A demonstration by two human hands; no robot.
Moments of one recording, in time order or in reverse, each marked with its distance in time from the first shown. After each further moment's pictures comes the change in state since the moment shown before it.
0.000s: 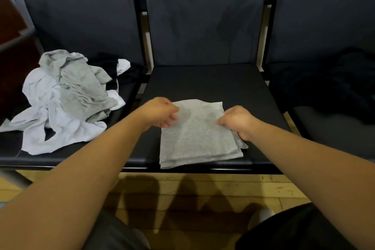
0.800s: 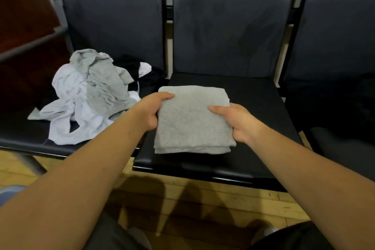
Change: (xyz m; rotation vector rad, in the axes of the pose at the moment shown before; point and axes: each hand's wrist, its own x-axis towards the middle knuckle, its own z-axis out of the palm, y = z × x) left_hand 0.000 -0.022 -0.047 -0.851 0.079 -0.169; right_hand -0.026 -0.055 0.032 0.491 -0.229 -0.078
